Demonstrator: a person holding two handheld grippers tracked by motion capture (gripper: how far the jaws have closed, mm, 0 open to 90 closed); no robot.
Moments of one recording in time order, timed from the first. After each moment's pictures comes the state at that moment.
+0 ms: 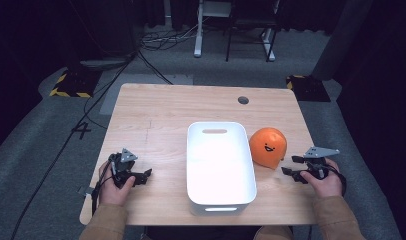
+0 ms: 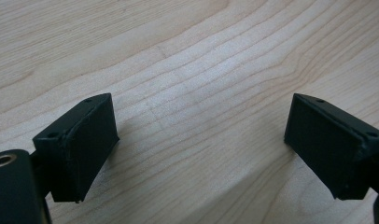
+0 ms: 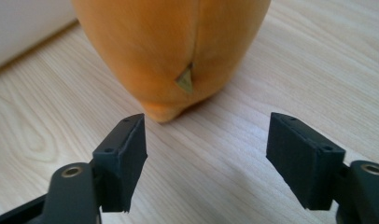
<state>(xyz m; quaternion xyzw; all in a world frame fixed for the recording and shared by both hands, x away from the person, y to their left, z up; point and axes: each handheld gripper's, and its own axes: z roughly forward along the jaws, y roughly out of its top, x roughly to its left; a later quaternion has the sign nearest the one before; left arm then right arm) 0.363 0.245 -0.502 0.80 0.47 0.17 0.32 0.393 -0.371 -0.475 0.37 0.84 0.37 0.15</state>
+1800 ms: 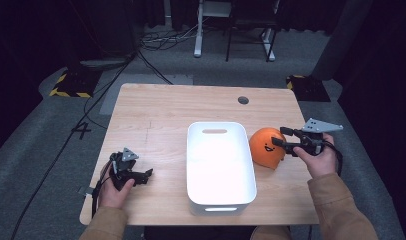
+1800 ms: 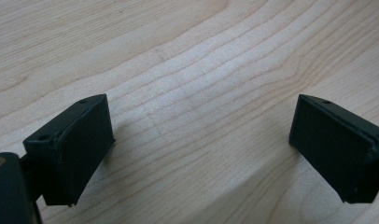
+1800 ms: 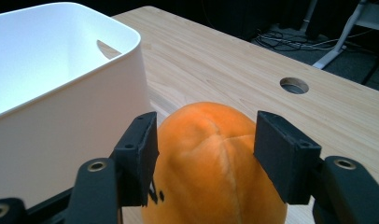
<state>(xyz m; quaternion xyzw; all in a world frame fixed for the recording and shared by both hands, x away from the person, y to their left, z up) 0.366 0.243 -0.503 0.81 0.47 0.17 0.32 0.422 -0.320 -0.390 0.31 0.79 0.49 0.19</state>
